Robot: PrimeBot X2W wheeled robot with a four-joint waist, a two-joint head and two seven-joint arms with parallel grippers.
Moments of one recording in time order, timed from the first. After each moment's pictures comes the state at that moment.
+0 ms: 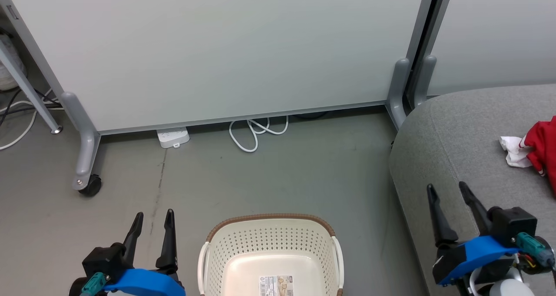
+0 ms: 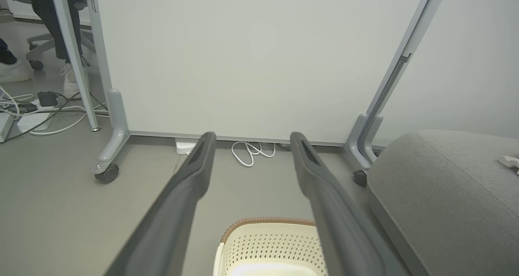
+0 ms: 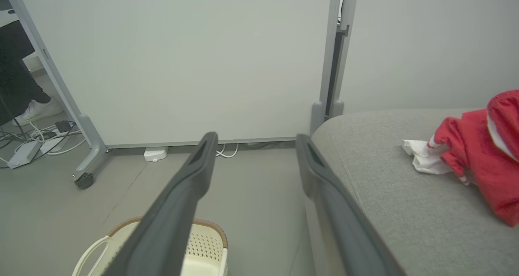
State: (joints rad) left arm -0.06 0.11 -0.09 0.40 -0.33 -0.13 -0.26; right arm -0.10 -0.08 -0.07 0.23 0.12 0.13 -0.10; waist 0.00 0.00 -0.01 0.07
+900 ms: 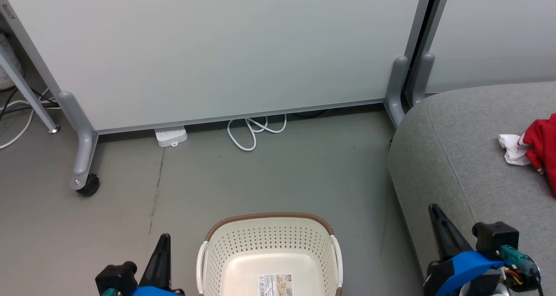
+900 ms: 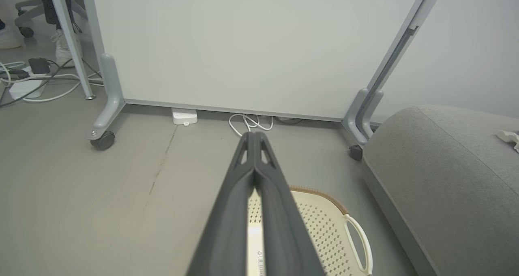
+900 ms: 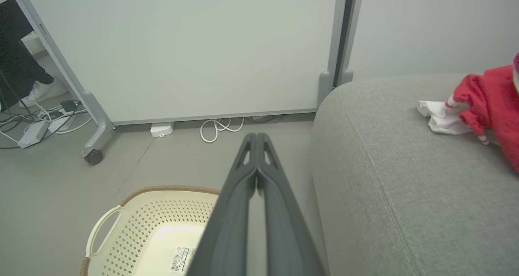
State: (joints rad) left arm -0.04 0.09 -0.11 0.45 -0.34 -0.13 -0.26; right arm -0.07 -0.06 -0.04 0.27 0.13 0.13 -0.08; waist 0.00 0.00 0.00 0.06
